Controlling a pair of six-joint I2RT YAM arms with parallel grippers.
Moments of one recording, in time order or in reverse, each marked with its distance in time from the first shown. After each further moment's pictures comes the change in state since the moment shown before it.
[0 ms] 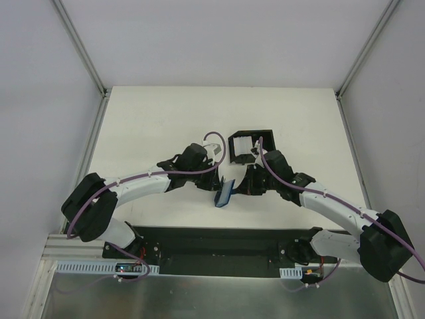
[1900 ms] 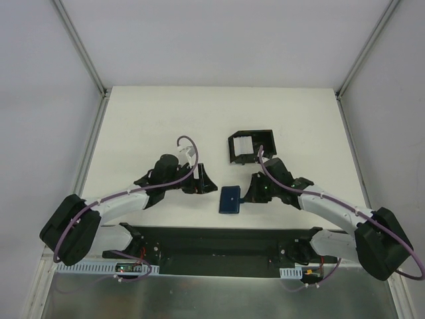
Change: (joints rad) left arm 0.175 -0.240 -0.375 0.372 0.130 -0.169; right arm -0.020 0.033 -0.094 -0.042 0.068 -0.019
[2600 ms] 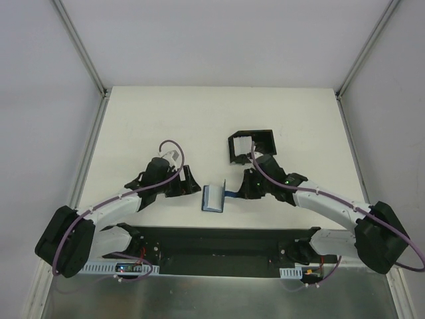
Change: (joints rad) left arm 0.096 -0.112 -0.036 -0.270 -0.190 0.023; right arm 0.129 0.060 0.157 -0.013 0.084 0.016
